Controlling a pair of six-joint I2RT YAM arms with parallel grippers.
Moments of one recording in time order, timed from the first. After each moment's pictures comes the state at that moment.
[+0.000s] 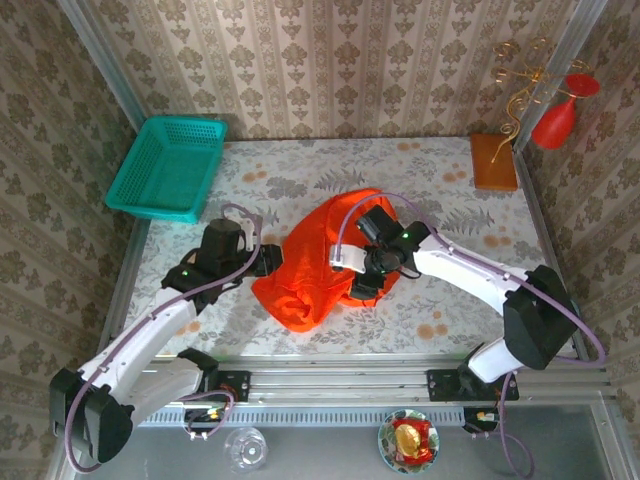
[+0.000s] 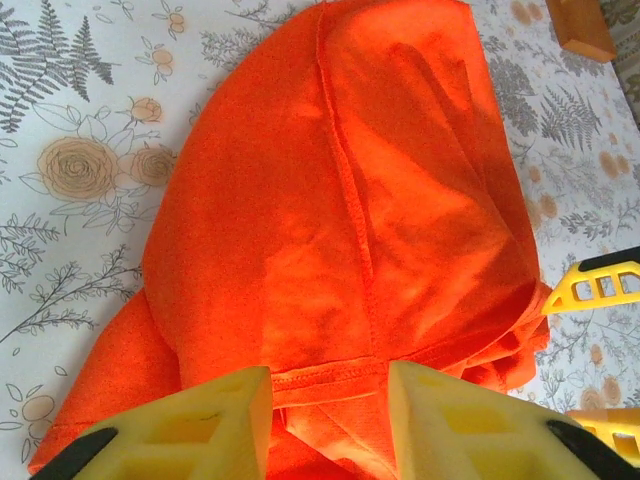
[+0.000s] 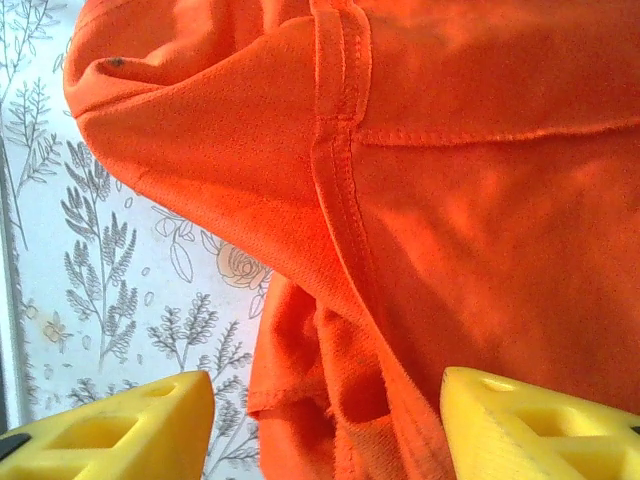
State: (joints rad) left arm -0.52 0.95 0.71 -0.44 0.23 -0.48; right arm 0.66 1.52 1.09 -0.72 -0.28 -0.71
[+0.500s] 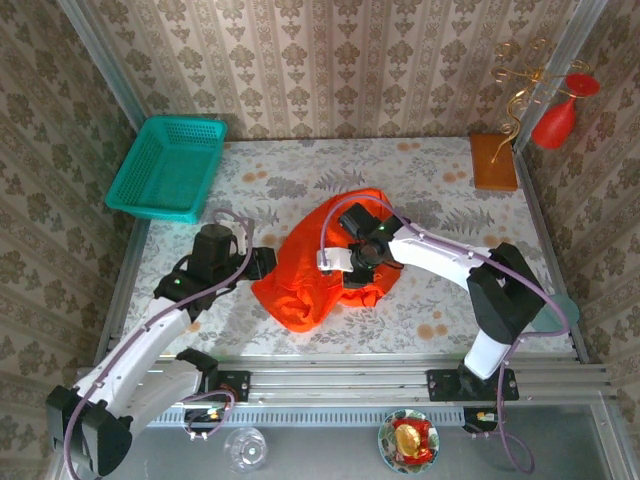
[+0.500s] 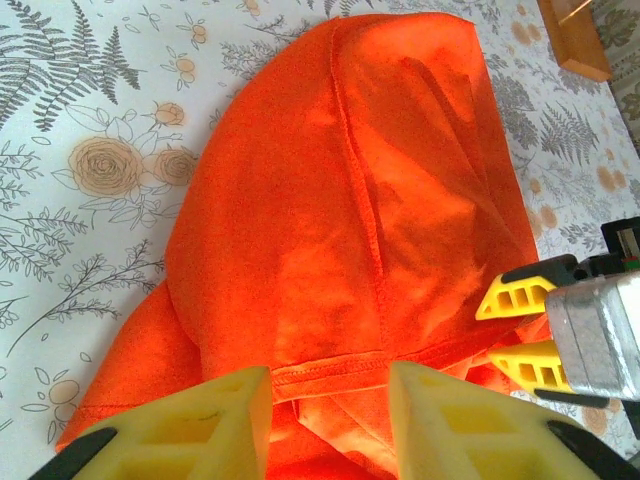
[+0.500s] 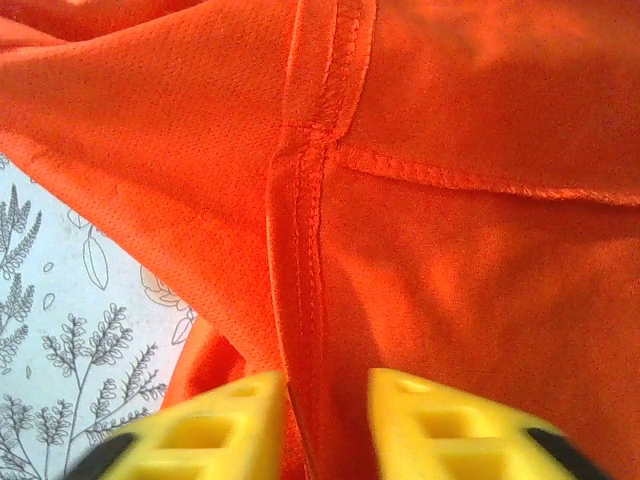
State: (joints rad) left arm -0.48 0.88 0.67 -0.45 0.23 -0.48; right arm 0.68 1.71 1.19 -0.73 -0.24 -0.87
